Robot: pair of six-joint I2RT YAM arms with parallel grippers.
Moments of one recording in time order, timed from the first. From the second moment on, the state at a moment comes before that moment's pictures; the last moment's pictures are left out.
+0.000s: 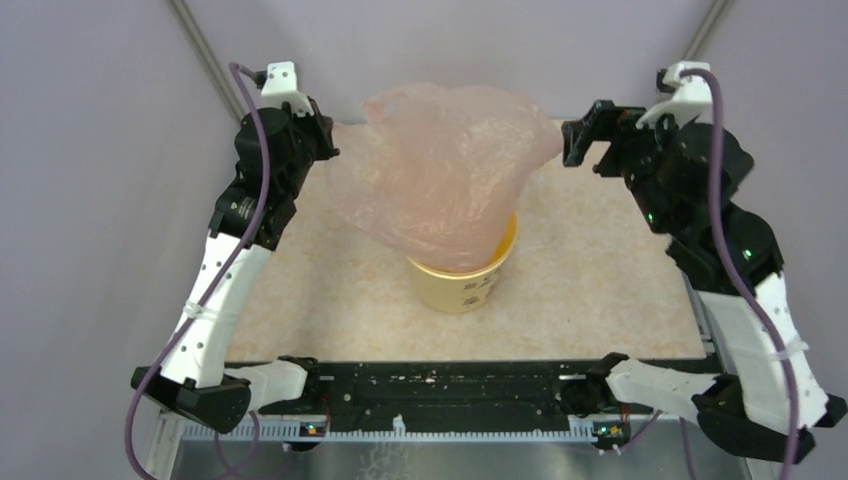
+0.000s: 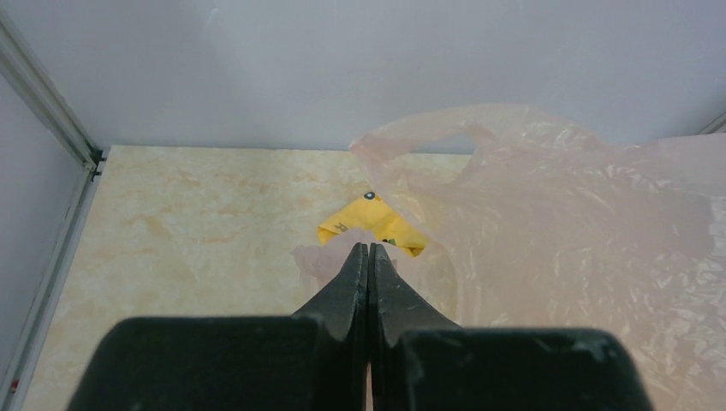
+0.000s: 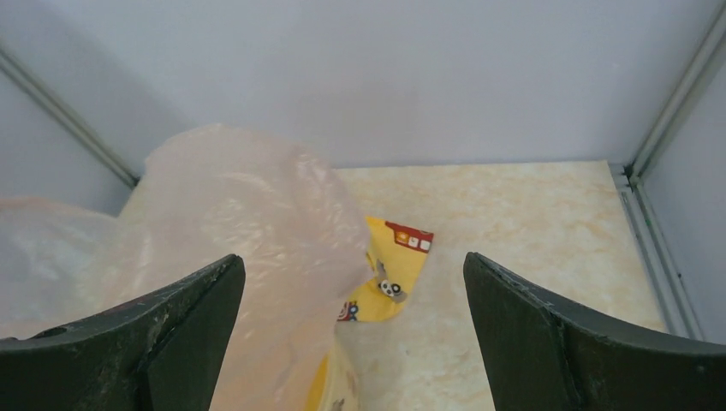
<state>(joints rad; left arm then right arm) -0.34 1.21 1.55 -0.43 -0.22 -0.21 0.76 1.04 1.75 -0.72 0.59 0.18</state>
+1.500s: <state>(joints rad) -0.34 1.26 1.56 -0.40 0.00 -0.29 0.82 1.31 1.35 -0.70 0.13 0.43</state>
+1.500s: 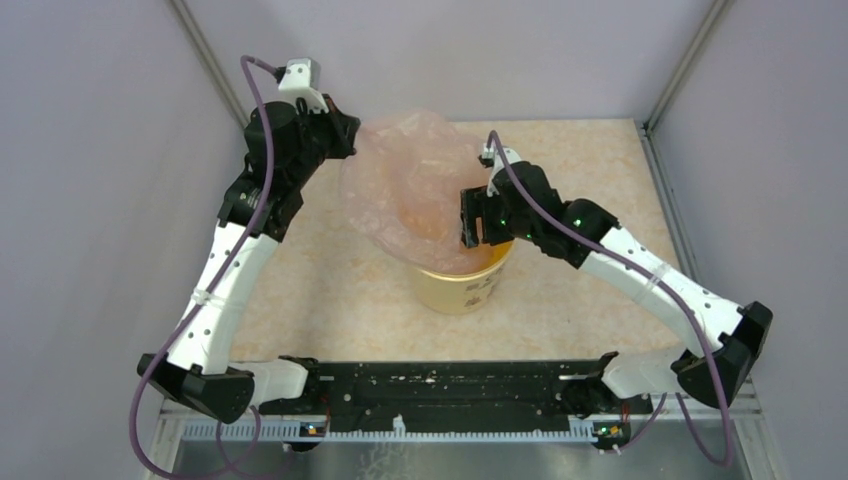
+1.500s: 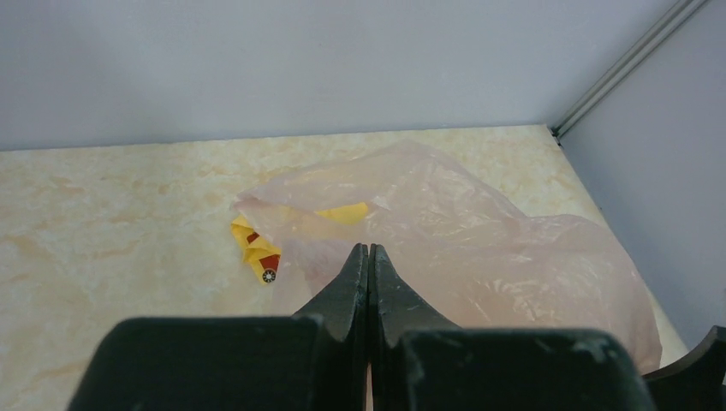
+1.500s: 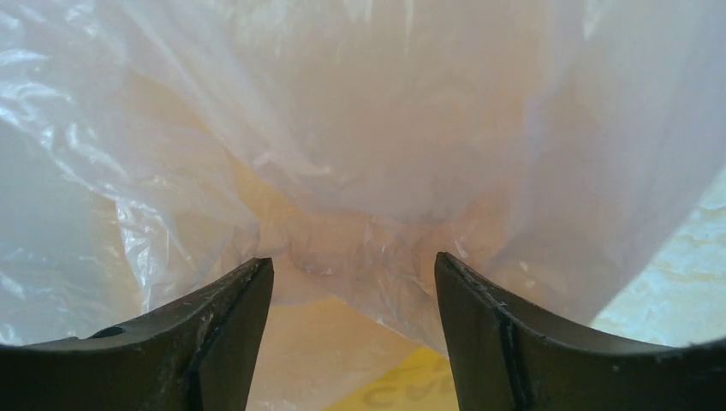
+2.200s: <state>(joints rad) -0.34 1.26 1.56 -0.39 0.00 -0.29 0.82 1.23 1.54 -0.84 0.16 0.37</state>
